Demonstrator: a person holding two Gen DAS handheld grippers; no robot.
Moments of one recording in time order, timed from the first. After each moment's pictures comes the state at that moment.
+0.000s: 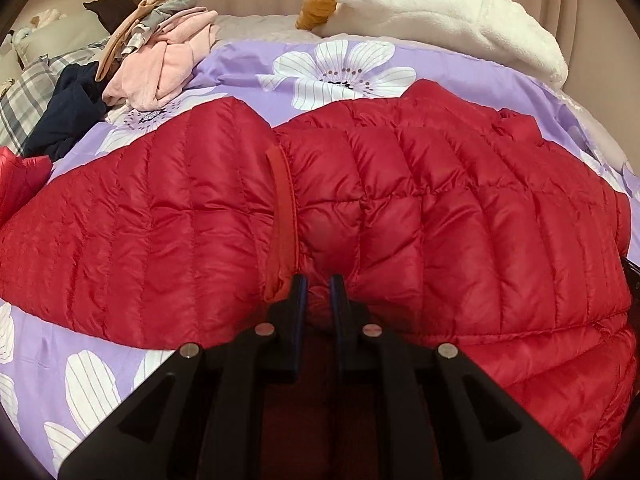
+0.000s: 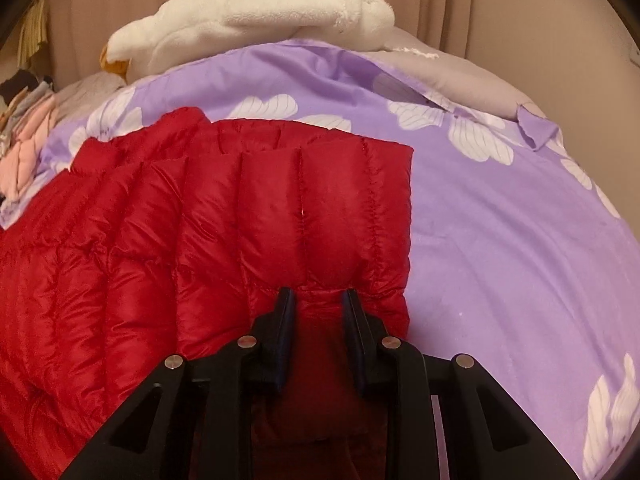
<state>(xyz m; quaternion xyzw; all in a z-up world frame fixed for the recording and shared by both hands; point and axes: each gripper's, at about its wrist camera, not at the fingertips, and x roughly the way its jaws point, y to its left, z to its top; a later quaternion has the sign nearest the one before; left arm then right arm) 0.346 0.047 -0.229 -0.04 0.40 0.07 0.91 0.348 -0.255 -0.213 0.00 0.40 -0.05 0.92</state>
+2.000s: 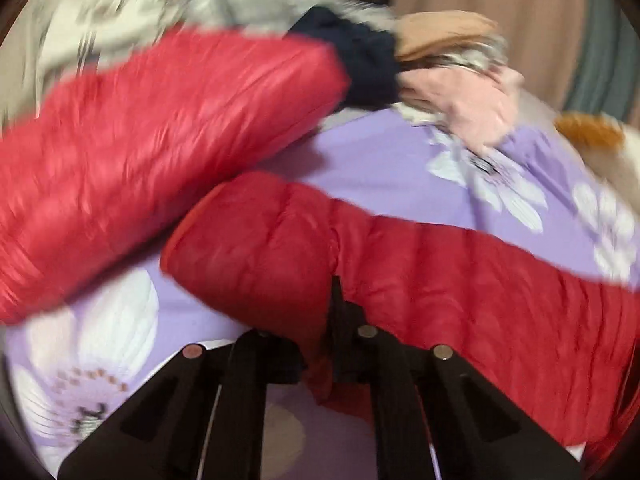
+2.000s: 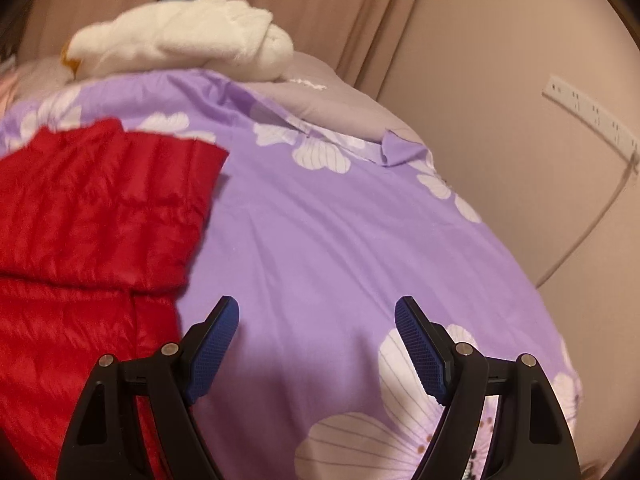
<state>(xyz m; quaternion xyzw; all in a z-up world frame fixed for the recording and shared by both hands) 0.276 0.344 -0.206 -0.16 0.34 0.33 0.87 0.246 -0.337 -0.165 -0.07 0.35 -0.19 0.92</state>
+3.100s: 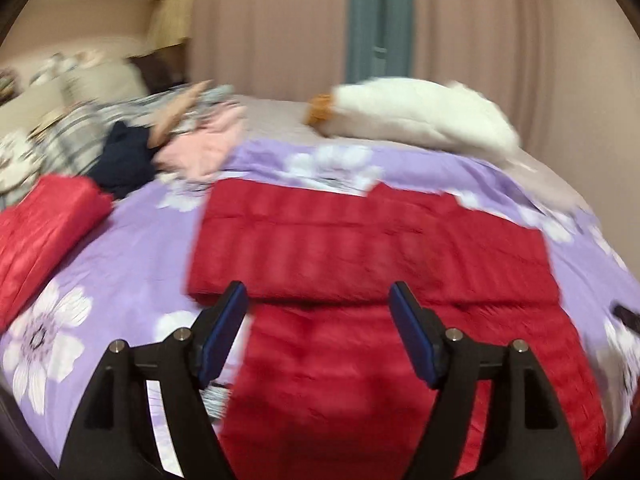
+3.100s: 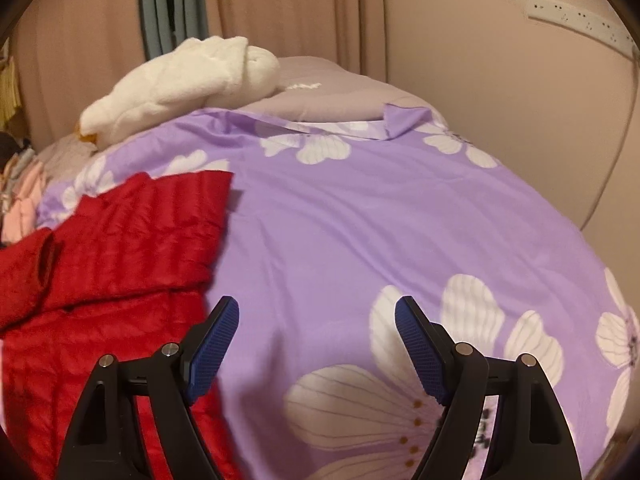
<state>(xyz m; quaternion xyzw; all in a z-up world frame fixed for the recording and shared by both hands) 0.200 0.028 -0.131 -0.05 0.27 0.10 0.96 0.202 -0.371 -0.151 0.07 0.35 -0.11 0.93</state>
